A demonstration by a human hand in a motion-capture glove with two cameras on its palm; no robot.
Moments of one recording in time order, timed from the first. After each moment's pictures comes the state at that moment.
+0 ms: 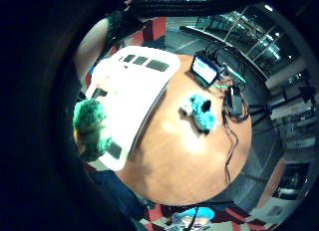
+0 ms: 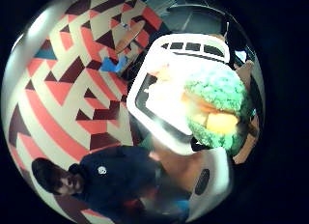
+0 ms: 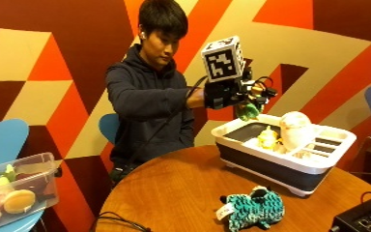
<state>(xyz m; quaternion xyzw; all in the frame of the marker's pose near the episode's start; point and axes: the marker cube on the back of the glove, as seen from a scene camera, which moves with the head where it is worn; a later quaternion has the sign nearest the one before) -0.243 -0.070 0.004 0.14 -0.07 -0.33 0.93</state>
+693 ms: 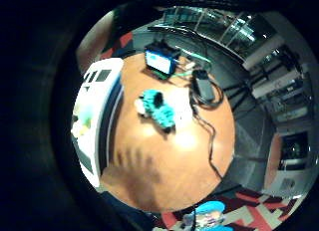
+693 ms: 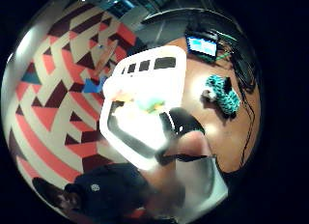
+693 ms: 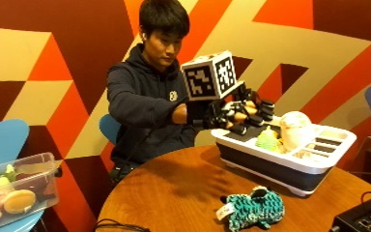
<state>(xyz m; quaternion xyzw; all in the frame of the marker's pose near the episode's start) -0.148 -0.136 0.012 0.16 -0.03 -0.20 0.97</state>
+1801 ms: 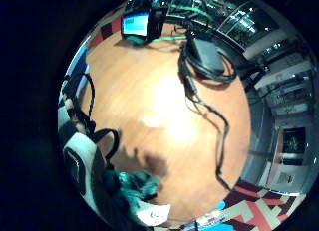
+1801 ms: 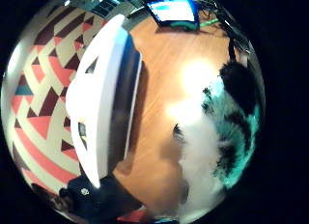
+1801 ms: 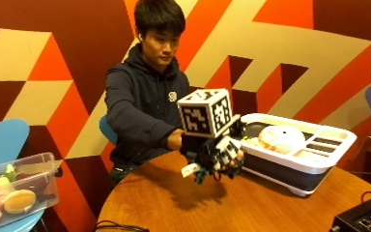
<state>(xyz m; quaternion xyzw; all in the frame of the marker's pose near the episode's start) -0.118 -0.159 0.088 0.14 -0.02 -0.19 0.97</state>
